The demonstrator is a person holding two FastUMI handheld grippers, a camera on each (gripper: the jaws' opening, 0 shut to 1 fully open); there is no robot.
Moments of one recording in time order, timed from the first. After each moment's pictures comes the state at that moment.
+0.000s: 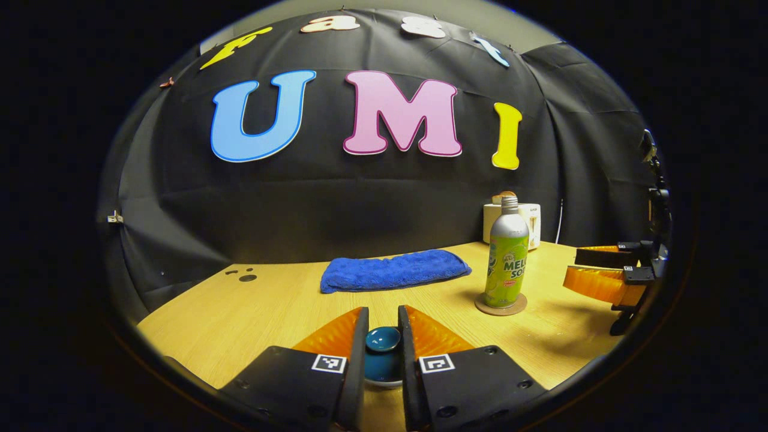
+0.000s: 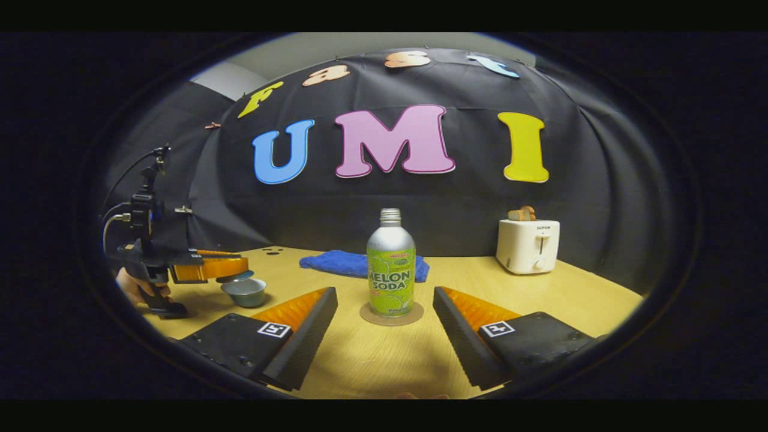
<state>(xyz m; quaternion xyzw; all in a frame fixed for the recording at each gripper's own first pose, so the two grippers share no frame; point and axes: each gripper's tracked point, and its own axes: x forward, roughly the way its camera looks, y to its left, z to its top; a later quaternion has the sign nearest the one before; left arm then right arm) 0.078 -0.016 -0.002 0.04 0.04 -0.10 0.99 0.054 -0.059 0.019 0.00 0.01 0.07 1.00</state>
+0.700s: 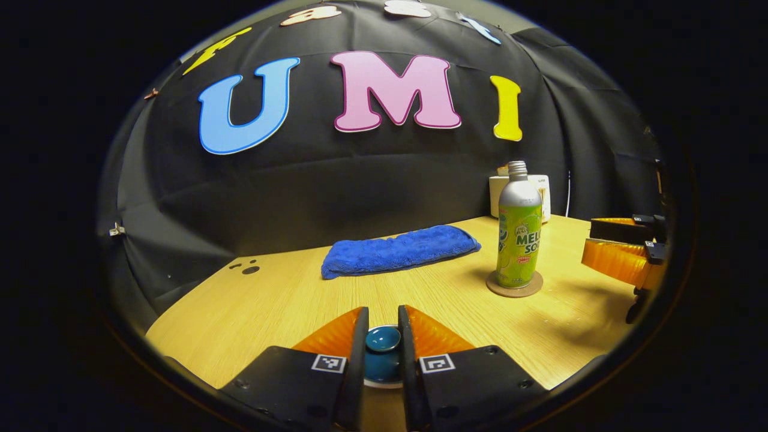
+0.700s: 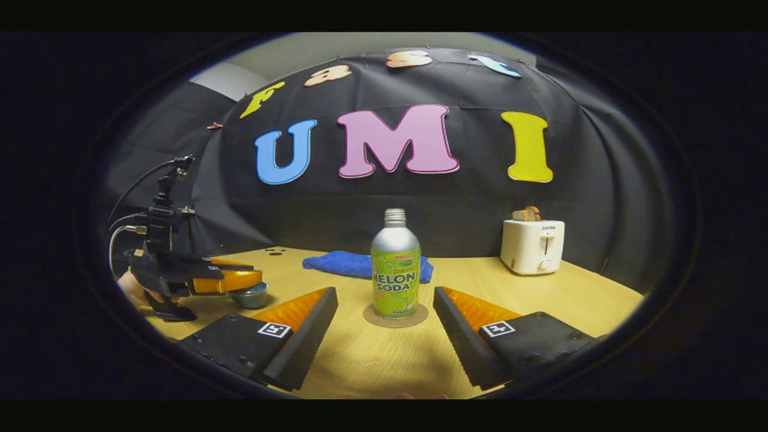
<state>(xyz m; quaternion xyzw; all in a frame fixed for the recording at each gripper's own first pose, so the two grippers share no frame) 0.092 -0.023 -0.029 0.07 0.09 -0.08 0.99 0.055 -0.055 0.020 0.00 0.01 0.08 1.00</state>
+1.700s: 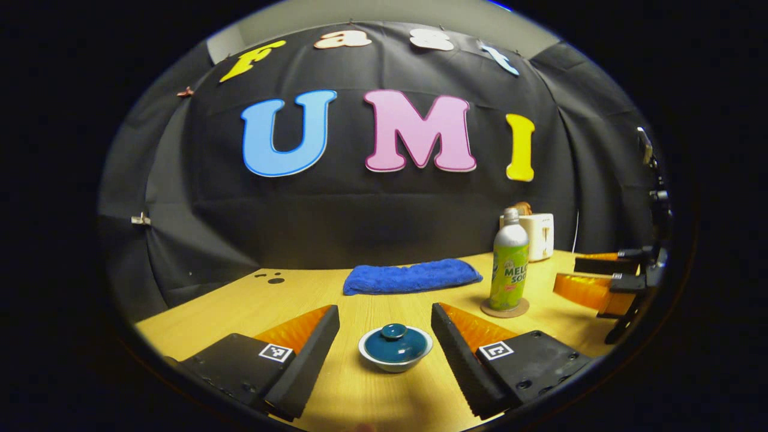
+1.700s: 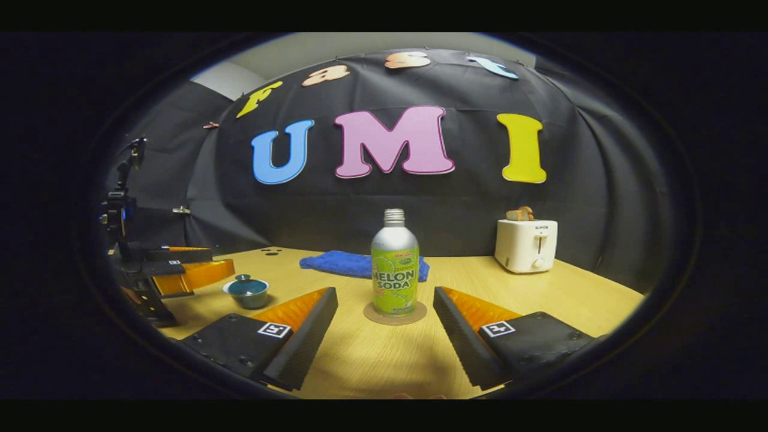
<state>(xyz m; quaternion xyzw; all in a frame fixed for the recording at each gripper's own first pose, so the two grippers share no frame) 0.025 -0.010 0.015 0.00 -0.02 -0.03 1.00 0.042 -0.045 0.020 0.00 0.00 0.06 1.00</state>
